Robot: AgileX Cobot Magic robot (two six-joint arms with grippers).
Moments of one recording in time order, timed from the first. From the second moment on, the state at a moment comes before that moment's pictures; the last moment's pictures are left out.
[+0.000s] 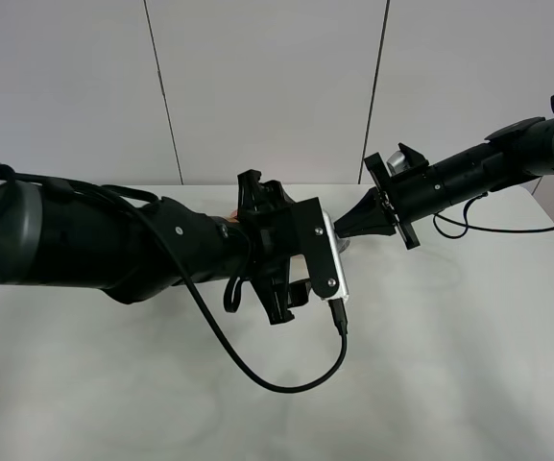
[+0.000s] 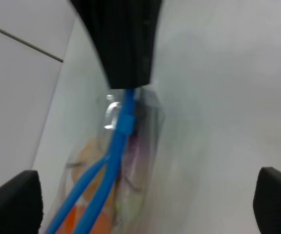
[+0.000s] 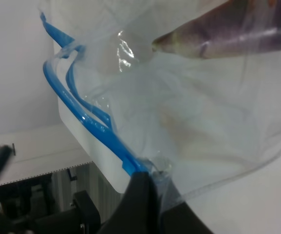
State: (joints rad) left arm -0.83 1.78 -0.97 -1.03 -0.27 1.81; right arm 0.00 2.08 -1.36 1.12 1.21 -0.60
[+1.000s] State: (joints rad) left arm -0.87 1.99 -1.06 -0.54 -0.61 1.37; right arm 0.00 2.08 -1.36 1.18 1.21 -0.59
